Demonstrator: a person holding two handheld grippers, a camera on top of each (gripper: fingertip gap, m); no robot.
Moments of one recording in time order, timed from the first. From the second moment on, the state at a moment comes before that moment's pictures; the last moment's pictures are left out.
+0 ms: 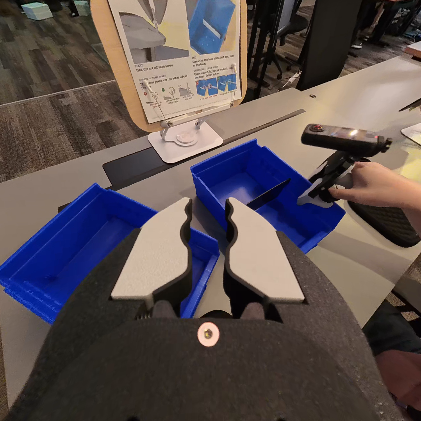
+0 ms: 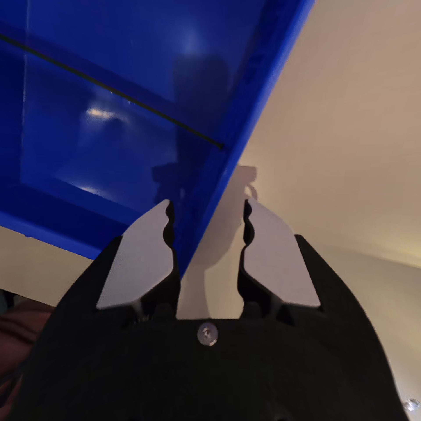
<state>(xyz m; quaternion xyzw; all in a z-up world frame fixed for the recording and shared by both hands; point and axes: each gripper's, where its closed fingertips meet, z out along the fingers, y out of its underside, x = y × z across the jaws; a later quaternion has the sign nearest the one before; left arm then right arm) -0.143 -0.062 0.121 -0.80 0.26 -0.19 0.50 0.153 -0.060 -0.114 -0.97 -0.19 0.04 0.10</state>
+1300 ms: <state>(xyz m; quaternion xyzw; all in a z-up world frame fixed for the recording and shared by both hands) -0.107 -0.053 0.099 -0.82 0.30 -0.16 0.47 0.458 -0.033 -0.130 -1.00 0.05 0.06 0.01</state>
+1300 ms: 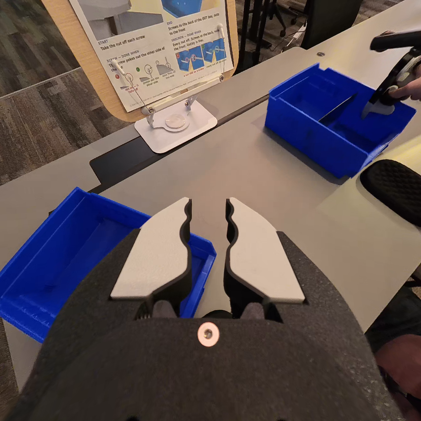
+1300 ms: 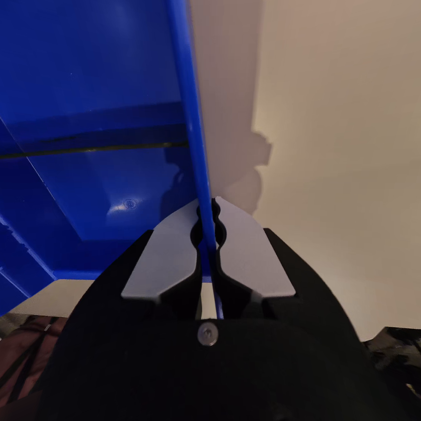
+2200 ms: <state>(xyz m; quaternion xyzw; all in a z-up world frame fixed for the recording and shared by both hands) -0.354 -0.013 -0.044 -0.97 -0.06 0.01 0.22 0.413 0.029 0.068 -0.89 -0.08 0.01 0.46</state>
